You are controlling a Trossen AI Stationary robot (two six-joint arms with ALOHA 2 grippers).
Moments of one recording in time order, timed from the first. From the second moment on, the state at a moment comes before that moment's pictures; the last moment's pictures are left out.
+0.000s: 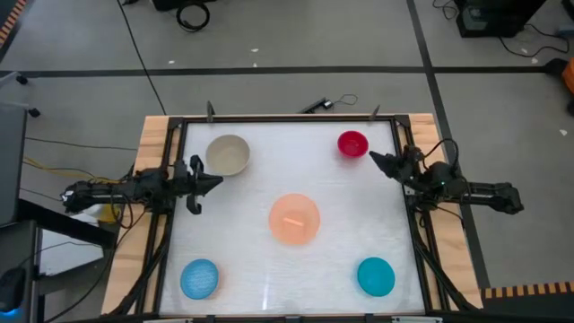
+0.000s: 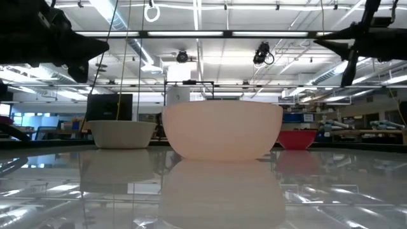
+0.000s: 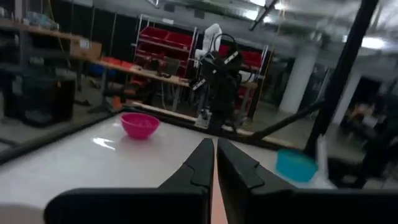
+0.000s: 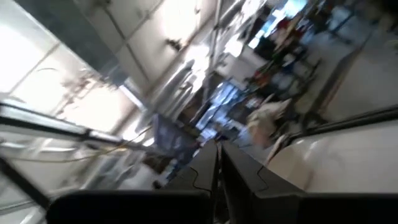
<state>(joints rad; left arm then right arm) 0.01 0.02 0.01 0.16 -0.14 -0.26 -0.12 0.06 0.01 0.38 0.35 0.88</state>
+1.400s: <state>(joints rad) 0.07 0.96 1.51 -1.07 -0.35 -0.25 -0.33 1.14 1.66 -1.28 0.08 0.36</state>
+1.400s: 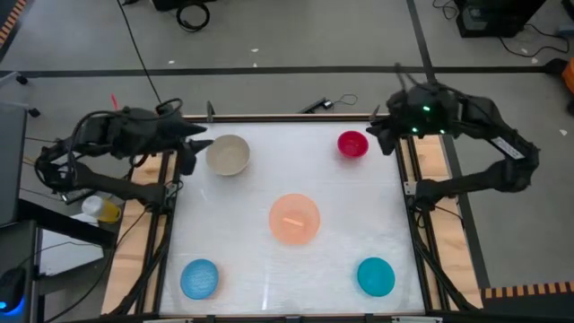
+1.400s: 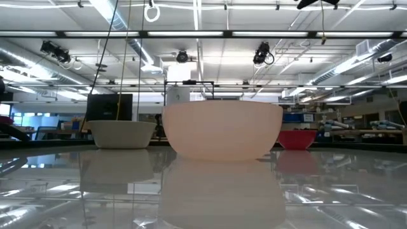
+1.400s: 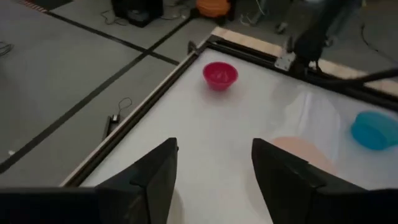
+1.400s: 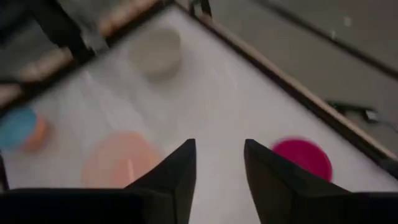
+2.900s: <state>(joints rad) 0.12 0.81 1.01 -0.95 -0.35 -0.38 -0.28 1.70 1.44 -0.52 0.09 0.54</state>
